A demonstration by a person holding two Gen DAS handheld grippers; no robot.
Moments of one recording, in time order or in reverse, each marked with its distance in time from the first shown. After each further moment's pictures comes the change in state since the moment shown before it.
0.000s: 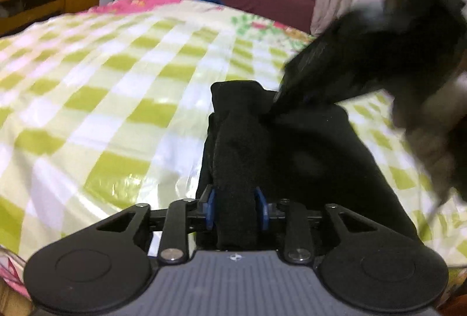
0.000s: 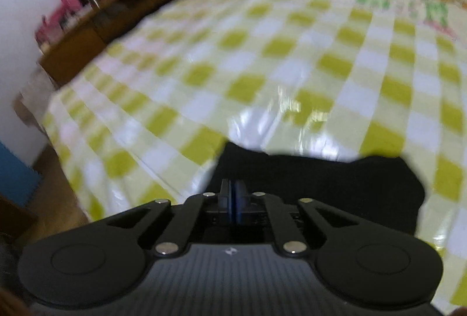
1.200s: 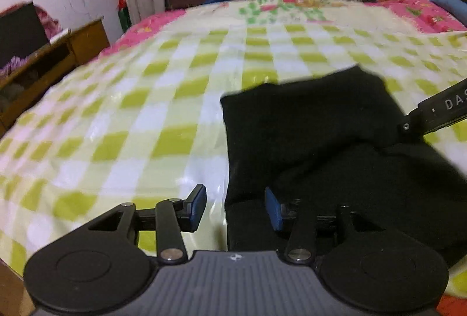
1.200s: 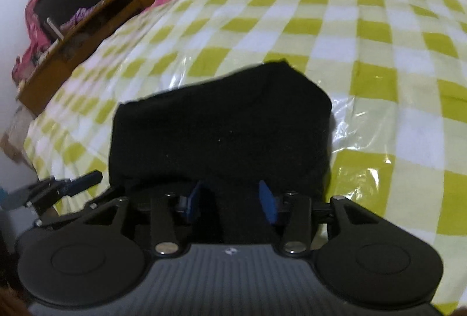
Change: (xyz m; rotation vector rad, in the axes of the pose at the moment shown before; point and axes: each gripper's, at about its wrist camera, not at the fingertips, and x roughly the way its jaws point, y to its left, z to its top) left arm 0.027 -0.039 0.022 0.313 0.005 0.272; right arm -0.059 -0.090 -0.084 0.165 -0.180 -0.031
